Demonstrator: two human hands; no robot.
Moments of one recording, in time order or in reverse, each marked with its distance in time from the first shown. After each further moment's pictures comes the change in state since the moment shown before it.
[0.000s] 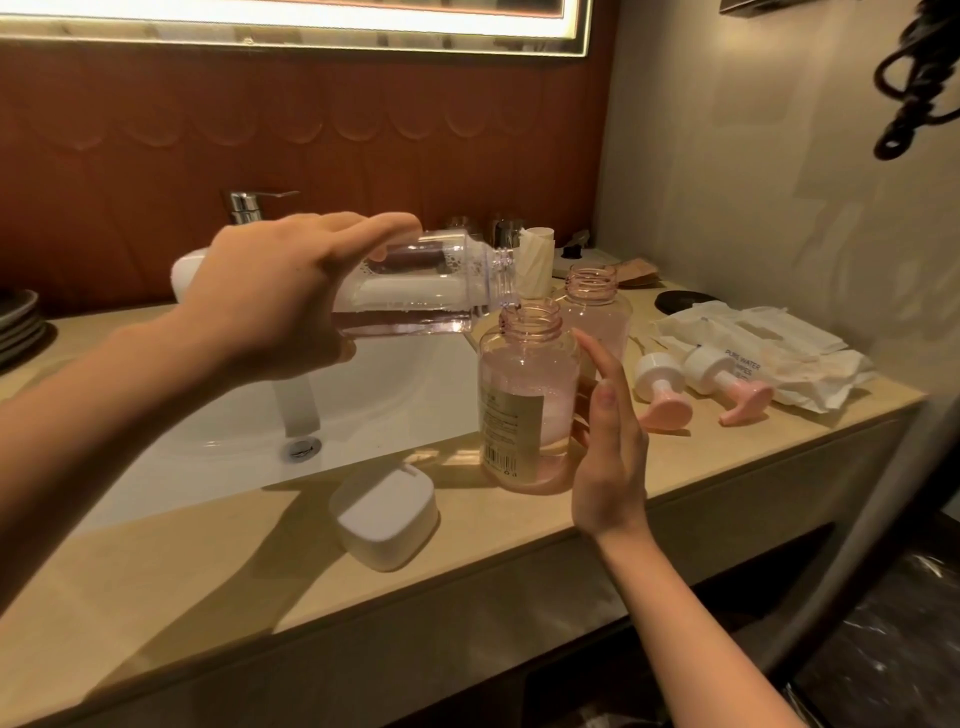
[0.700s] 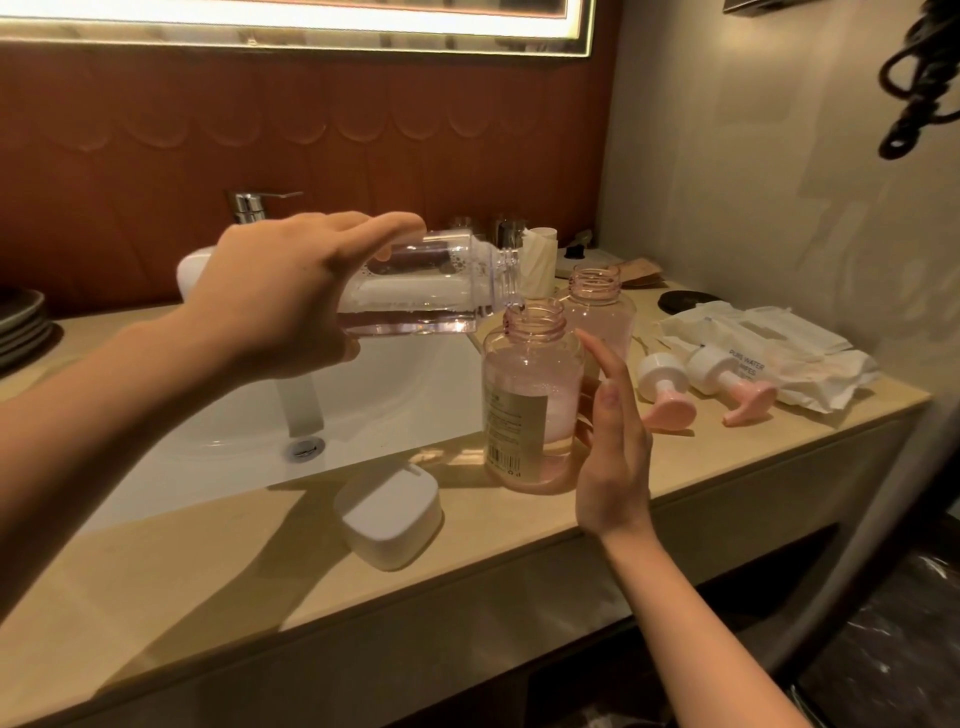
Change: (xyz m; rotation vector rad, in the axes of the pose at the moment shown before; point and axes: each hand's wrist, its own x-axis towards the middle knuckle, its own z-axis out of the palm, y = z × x) left_hand 0.001 0.001 -0.002 0.010 -0.010 0.013; right_hand 0.000 0.000 0.000 0.007 0.004 -0.001
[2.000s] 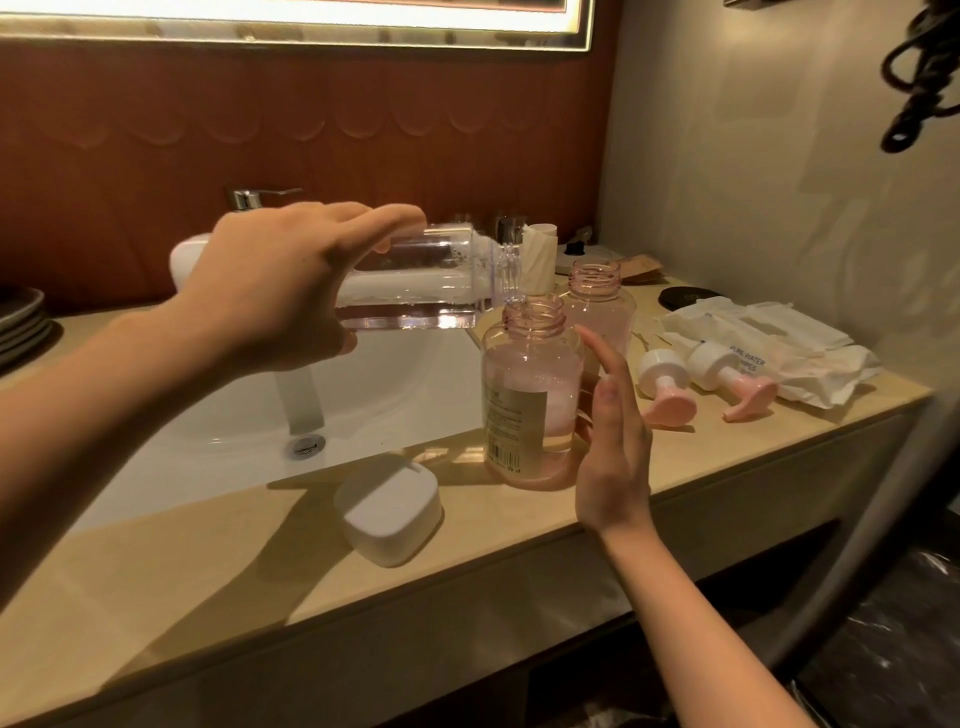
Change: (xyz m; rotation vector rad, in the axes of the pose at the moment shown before) left_hand 0.003 0.002 -0.009 0.018 -0.037 0.002; right_hand 0.000 0.001 0.000 0.009 -0.001 0.009
